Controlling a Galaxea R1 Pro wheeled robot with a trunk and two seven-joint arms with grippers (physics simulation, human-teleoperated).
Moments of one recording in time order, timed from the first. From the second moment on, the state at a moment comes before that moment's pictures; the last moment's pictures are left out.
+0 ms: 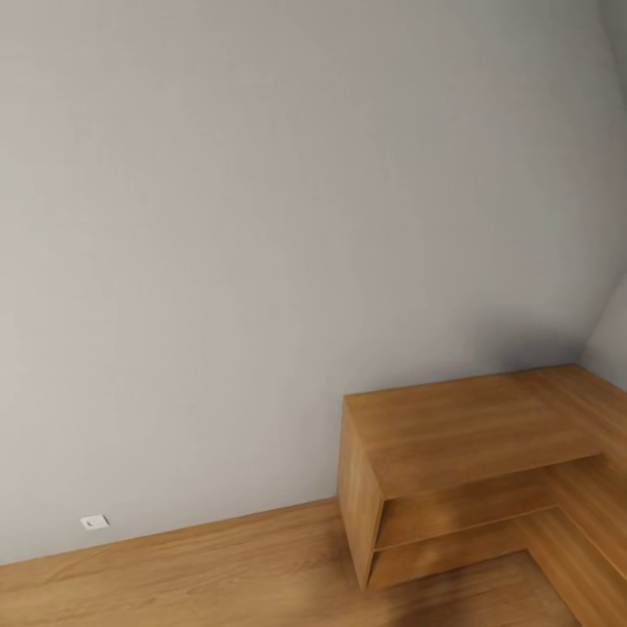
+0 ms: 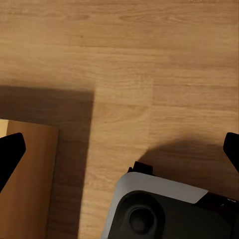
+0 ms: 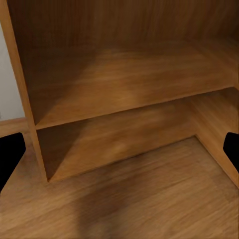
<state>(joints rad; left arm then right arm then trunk) 0.01 0.00 -0.09 -0.35 0.26 -0.33 0.24 -0.22 0.05 0.74 0.01 -0.57 -1.03 -0.47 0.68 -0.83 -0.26</state>
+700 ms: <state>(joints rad) 0.01 0.00 -0.08 -0.35 0.27 -0.33 0.24 -0.22 0.03 0.74 -0.10 -0.56 -0.91 -0.34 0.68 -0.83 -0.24</state>
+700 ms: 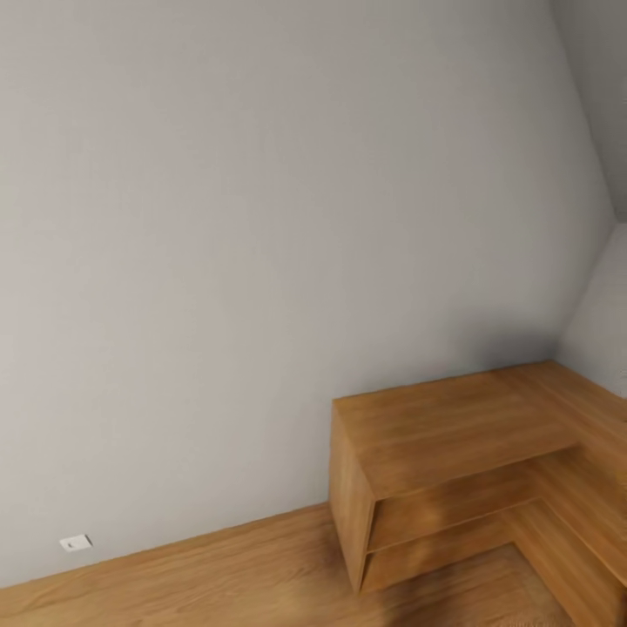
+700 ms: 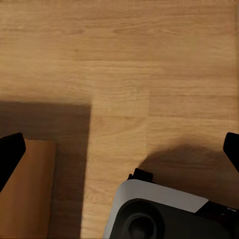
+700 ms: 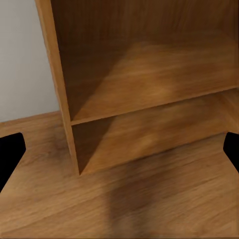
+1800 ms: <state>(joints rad) 0.01 0.00 -0.08 -0.35 0.27 -0.33 0.24 -0.22 0.00 0.73 -0.10 -0.57 -0.85 -0.33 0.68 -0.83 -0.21</state>
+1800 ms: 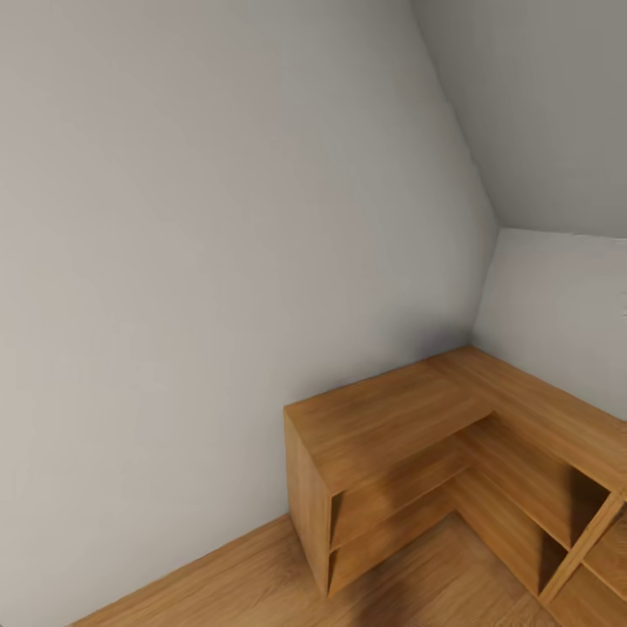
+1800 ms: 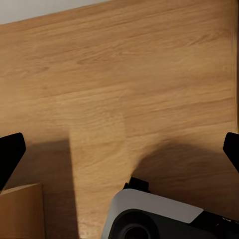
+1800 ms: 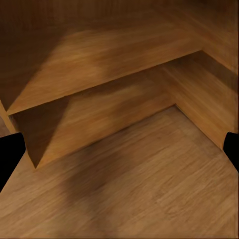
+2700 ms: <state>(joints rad) 0.01 0.00 -0.08 -0.35 0.27 -0.33 0.24 -0.22 0.00 0.73 -0.10 -0.57 -0.77 -0.33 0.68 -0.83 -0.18</state>
